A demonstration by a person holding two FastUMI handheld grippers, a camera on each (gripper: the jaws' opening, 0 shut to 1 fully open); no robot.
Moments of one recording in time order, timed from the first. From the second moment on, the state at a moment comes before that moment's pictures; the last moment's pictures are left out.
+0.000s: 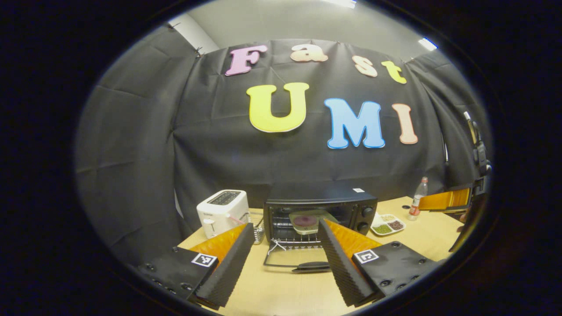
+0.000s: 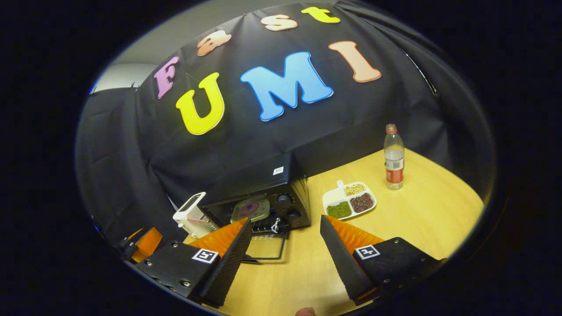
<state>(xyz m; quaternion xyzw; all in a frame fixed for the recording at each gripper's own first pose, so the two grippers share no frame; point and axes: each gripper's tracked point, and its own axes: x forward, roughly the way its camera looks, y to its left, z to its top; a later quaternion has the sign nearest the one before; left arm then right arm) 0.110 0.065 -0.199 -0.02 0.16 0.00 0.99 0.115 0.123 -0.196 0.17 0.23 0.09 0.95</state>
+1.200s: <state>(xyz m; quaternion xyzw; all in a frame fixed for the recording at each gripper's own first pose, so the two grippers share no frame) 0.113 -0.008 -0.396 -0.03 0.36 -0.10 0.93 0.040 -0.018 -0.168 0.01 0.15 -0.08 0.99</state>
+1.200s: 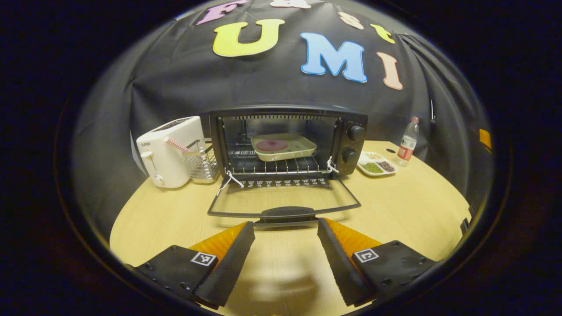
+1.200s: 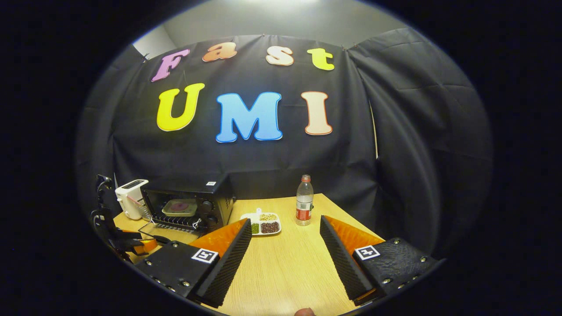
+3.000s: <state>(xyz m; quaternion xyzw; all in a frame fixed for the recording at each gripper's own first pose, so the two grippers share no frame) 0.160 -0.024 -0.398 -0.02 0.36 -0.07 0.93 0.053 -0.003 -0.164 -0.01 0.16 -0.09 0.98</state>
